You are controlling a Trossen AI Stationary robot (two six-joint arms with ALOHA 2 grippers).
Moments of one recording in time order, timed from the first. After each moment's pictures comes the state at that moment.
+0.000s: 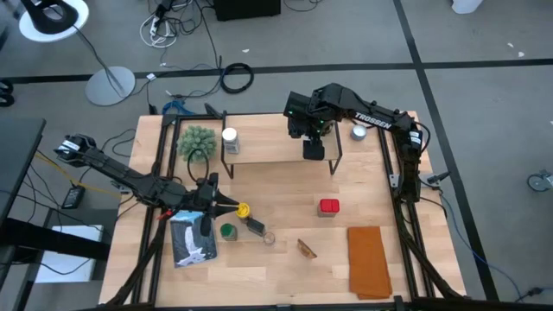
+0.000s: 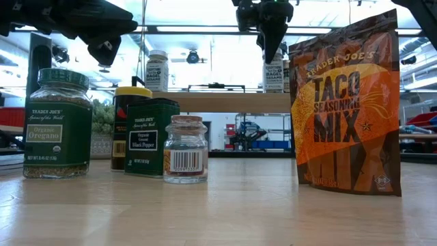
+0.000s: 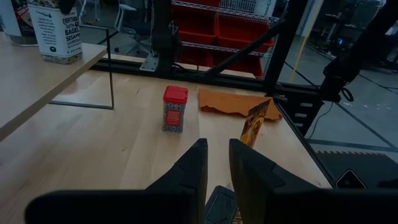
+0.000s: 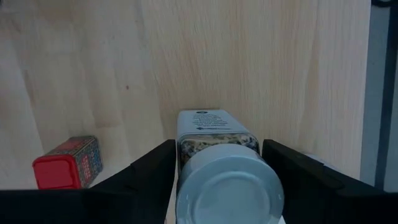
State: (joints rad) left arm -0.41 0.88 0.34 0.39 -0.34 -0.24; right arm -0.30 1.93 2.14 -1.57 0.08 -0.23
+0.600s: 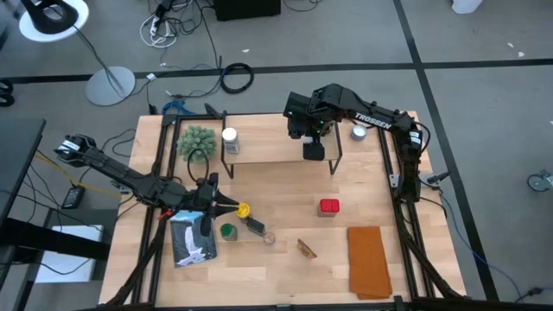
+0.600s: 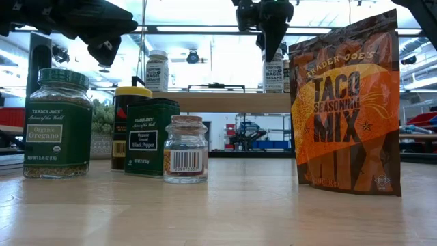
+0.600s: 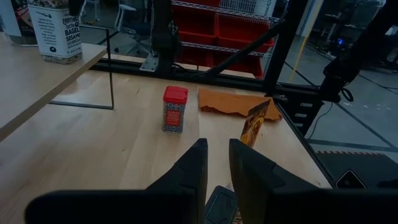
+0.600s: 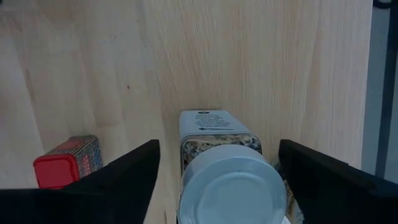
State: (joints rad) left arm -0.41 0.88 0.34 0.39 -0.34 -0.24; right arm -0.30 1.93 2.14 -1.57 0.08 -0.23
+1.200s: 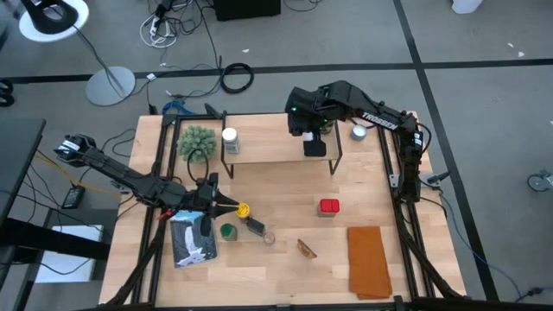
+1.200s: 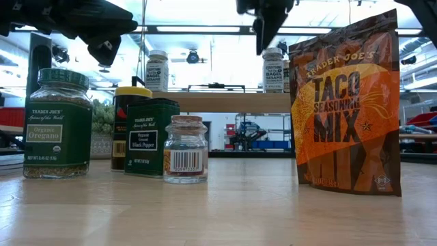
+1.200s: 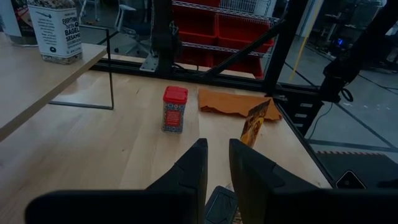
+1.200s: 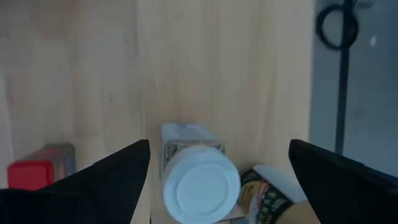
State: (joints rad) left arm -0.41 0.88 0.34 0.39 -0.34 -0.24; right arm -0.27 1.92 2.26 -1.57 0.16 -0.32
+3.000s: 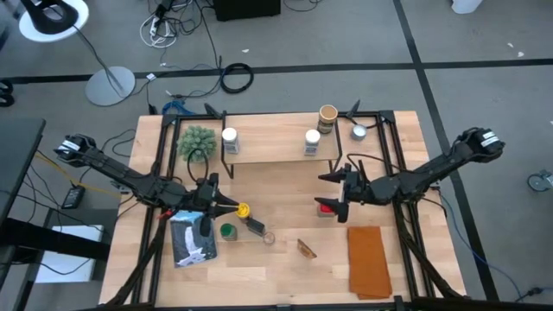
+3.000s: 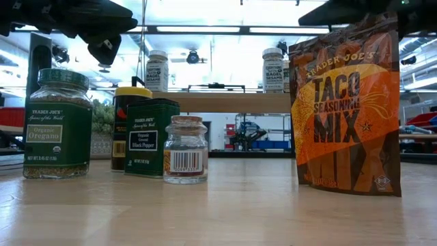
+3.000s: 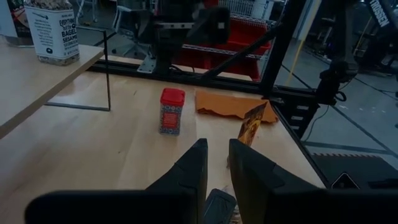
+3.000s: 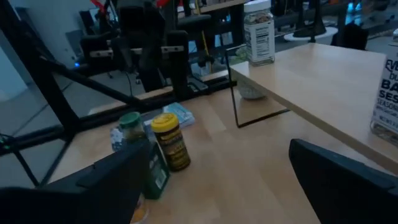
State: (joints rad) left arm -0.41 0.88 0.34 0.40 -0.33 -0.25; right arm 0.37 1.03 0.36 0.54 0.58 0.29
